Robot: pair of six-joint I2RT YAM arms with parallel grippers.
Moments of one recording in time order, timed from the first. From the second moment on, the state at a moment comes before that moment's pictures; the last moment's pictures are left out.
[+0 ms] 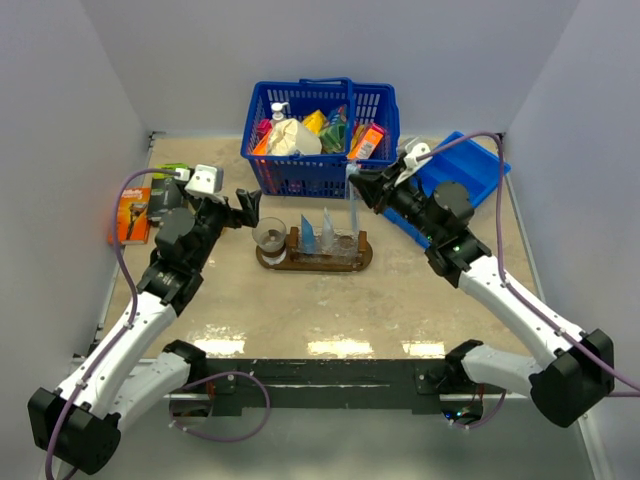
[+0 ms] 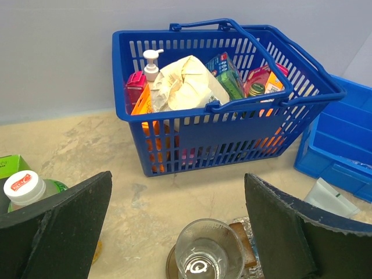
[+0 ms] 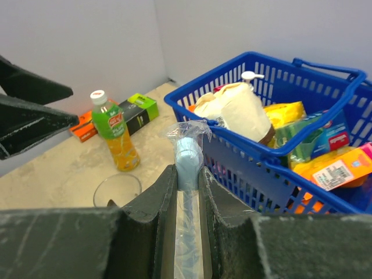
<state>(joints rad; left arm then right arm) -0.39 0.85 0.73 0.15 -0.12 -0.09 0.52 1.11 0.92 0.34 -0.23 0.14</state>
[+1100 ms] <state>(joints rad) -0.39 0.87 0.72 0.15 -0.12 -0.08 0.58 1.29 0.84 0.48 -0.23 0.07</state>
